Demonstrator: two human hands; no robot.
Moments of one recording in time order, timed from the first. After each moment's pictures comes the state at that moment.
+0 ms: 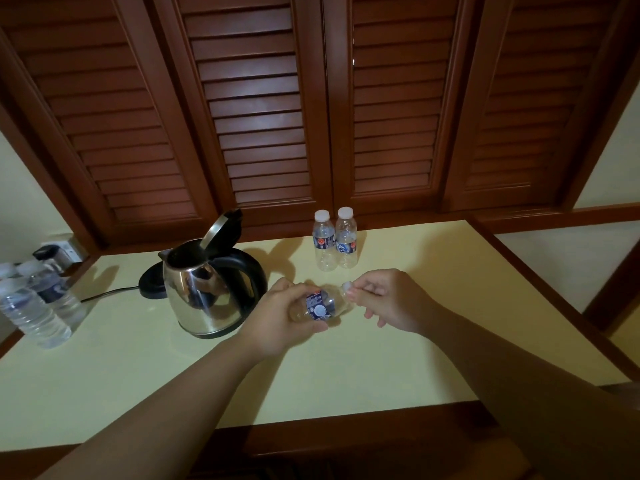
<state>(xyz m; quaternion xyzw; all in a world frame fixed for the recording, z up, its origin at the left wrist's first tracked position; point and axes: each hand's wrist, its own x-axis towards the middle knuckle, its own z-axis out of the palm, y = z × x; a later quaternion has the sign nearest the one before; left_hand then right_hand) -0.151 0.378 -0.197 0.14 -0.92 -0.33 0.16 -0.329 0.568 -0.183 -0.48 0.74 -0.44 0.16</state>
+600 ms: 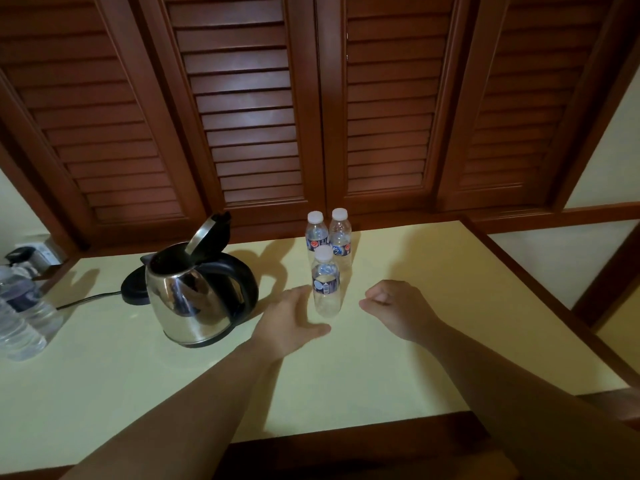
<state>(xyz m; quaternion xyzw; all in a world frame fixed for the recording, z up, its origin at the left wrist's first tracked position) -0.196 0.362 -0.248 0.25 -0.91 -0.31 0.10 -0.367 0.556 -0.234 -0.37 0.85 -0.35 0.10</state>
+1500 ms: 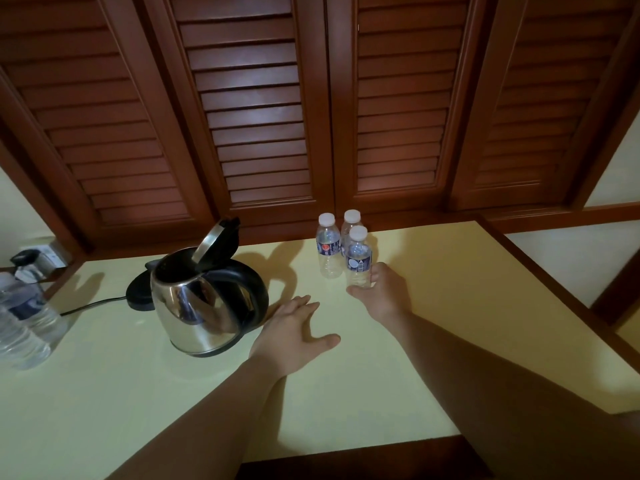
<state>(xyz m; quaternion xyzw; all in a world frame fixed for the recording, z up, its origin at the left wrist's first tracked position) -0.186 0.350 -0.259 0.24 -0.94 -0.24 0.09 -0.366 0.480 -0.240 -0.24 0.86 -0.45 0.07</state>
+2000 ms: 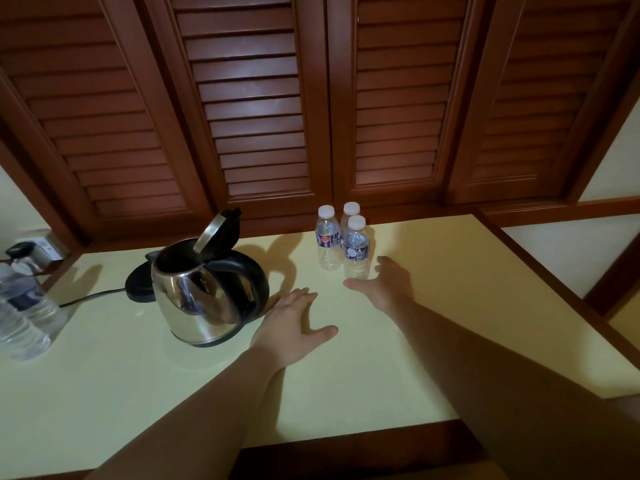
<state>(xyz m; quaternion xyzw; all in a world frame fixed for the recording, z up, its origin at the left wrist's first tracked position) -0.182 0.351 -0.260 0.23 -0.94 -0.25 0.10 -0.365 0.488 -0.231 -0.20 0.88 -0.41 0.12</state>
